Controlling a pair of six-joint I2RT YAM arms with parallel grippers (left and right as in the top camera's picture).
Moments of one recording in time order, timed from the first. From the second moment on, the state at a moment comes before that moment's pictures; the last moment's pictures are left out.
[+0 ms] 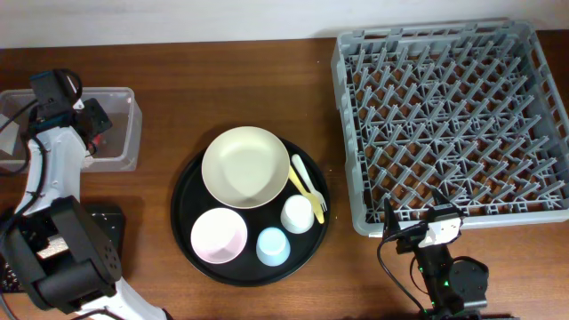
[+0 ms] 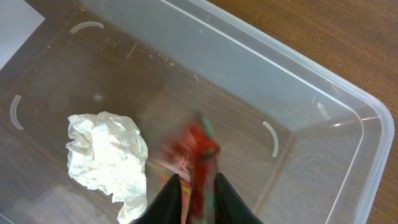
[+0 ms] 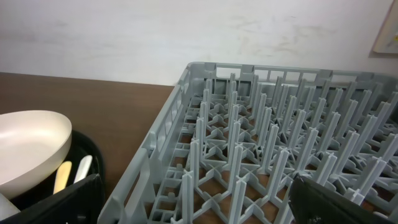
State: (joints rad) left arm 0.36 1.91 1.47 -0.47 -0.11 -0.15; right arm 0.06 0.02 0.01 -0.07 -0.10 -0.02
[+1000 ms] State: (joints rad) left arm 0.35 1.57 1.55 -0.81 0.10 -0.20; right arm 0.06 0.02 0.01 -0.07 -0.10 -0.02
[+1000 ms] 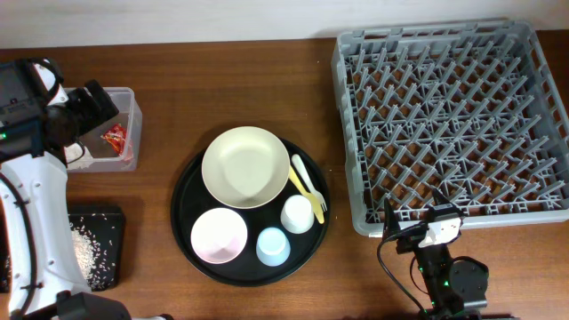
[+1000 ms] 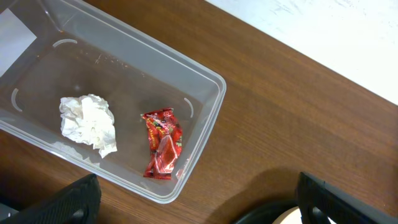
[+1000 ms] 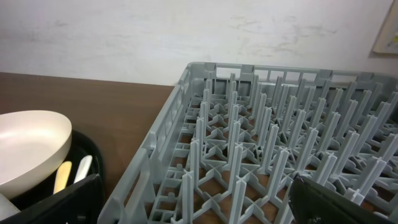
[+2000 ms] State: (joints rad) left arm 0.35 1.57 1.55 -0.81 0.10 -0.20; right arm 0.06 0.14 0.49 -0.43 -0.14 0.07
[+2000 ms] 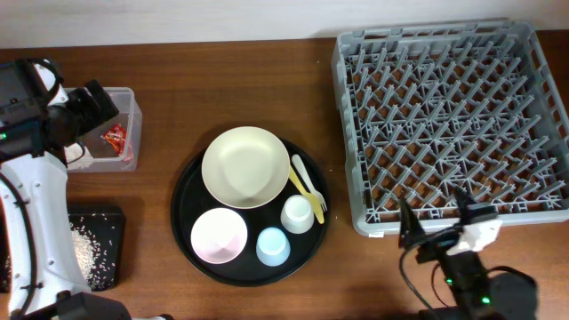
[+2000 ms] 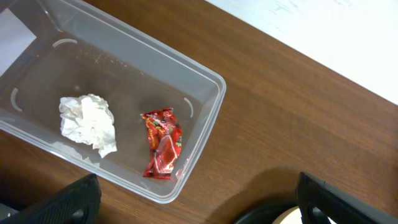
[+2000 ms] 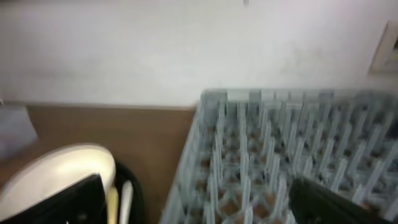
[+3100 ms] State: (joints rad) left arm 0.35 1.57 1.55 -0.81 0.10 -0.20; right arm 0.55 1.95 1.66 -0.80 -0.17 0.04
